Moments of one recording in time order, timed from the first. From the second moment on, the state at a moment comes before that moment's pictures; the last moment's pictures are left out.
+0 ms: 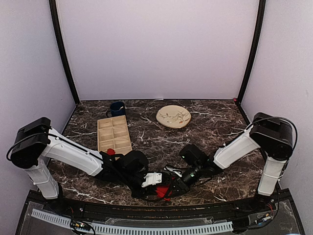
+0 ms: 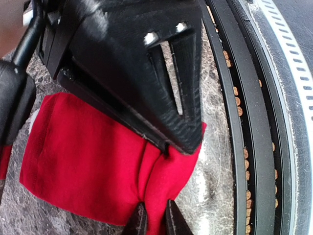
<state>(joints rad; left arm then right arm) -1.18 1.71 0.79 -0.01 0.28 0.32 0.99 1.84 0.69 0.20 -0.87 0.27</state>
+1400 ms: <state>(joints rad) -1.04 1.78 0.82 -0.02 0.55 0.18 0.91 1.59 0.52 0.21 -0.56 0.34</state>
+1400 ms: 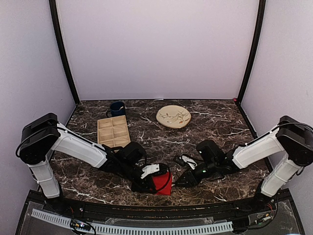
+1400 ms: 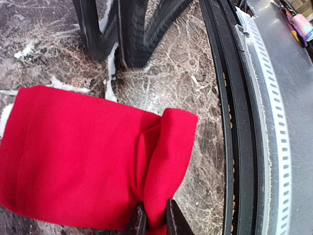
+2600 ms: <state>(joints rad) -0.95 1.97 1.02 -0.27 0.87 0.23 1.33 1.41 0.58 0.06 0.04 0.06</state>
